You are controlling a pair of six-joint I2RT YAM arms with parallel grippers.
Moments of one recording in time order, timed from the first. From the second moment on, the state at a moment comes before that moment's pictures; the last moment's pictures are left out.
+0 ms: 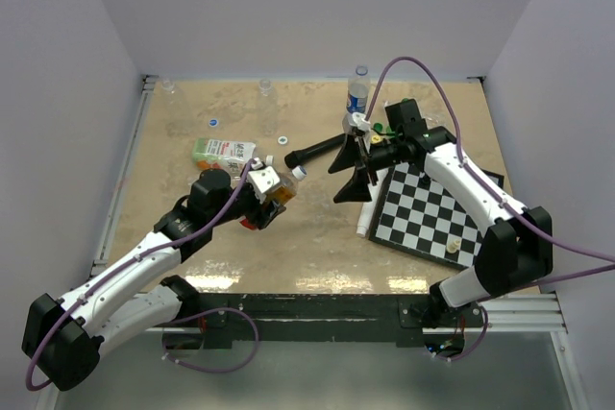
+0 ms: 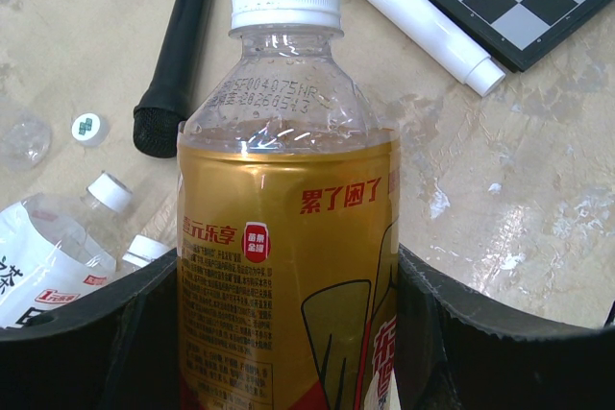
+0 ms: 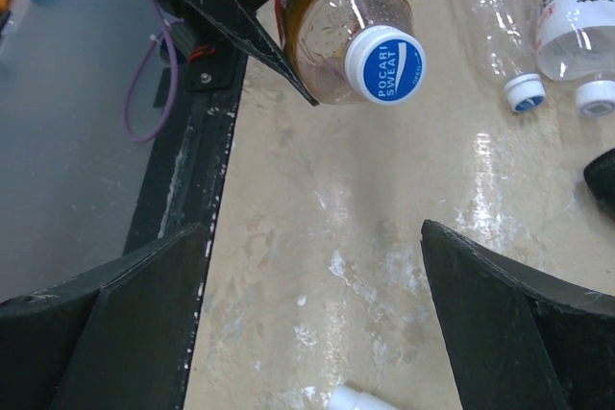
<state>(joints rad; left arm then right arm) -0.62 0.89 0.59 -0.09 0.28 0.24 0.37 1.48 1.24 -0.70 -1.20 -0.62</state>
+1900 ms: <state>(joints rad) -0.62 0.93 0.59 -0.07 0.40 0.25 0.52 1.66 1.43 -0.68 -1.13 -0.45</state>
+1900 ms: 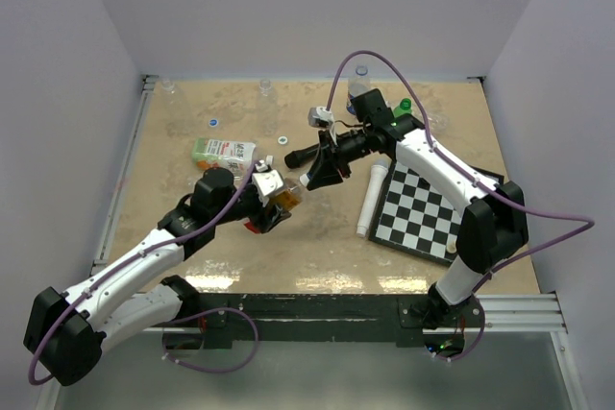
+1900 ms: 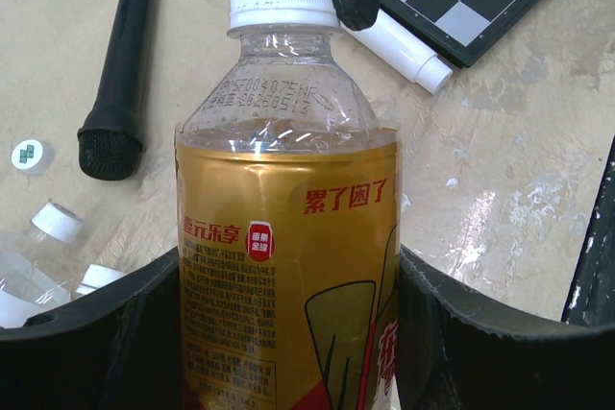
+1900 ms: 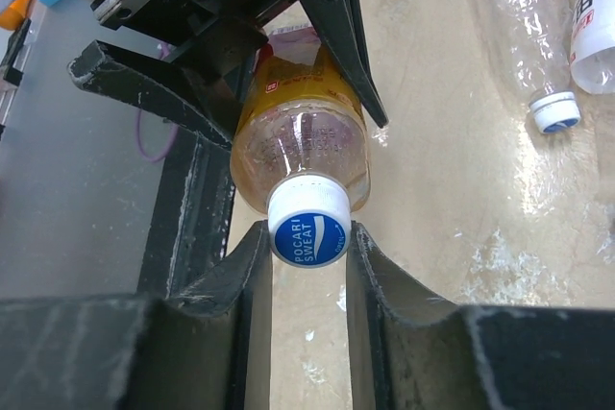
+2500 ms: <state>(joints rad) -0.63 0.93 0.57 -0.09 0.45 0.26 0.54 1.64 1.44 -0.92 -1.08 -1.07</state>
